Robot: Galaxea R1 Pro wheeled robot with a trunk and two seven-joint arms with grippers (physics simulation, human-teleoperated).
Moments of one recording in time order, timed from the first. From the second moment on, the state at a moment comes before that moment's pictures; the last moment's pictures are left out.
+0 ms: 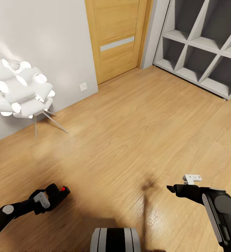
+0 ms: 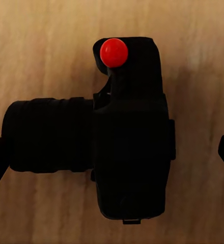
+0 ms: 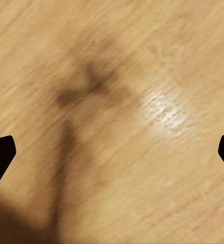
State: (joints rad) left arm -0.66 0.50 -0.44 -0.35 -0.09 -0.37 -0.50; right arm -0.30 -0.17 -0.19 -1.61 0.04 1.04 0.37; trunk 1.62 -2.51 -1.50
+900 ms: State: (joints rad) left arm -0.66 0.49 -0.44 -0.33 -0.08 -0.36 -0.49; right arm -0.30 -0.17 -0.19 -1.61 0.04 1.04 0.37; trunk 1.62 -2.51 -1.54
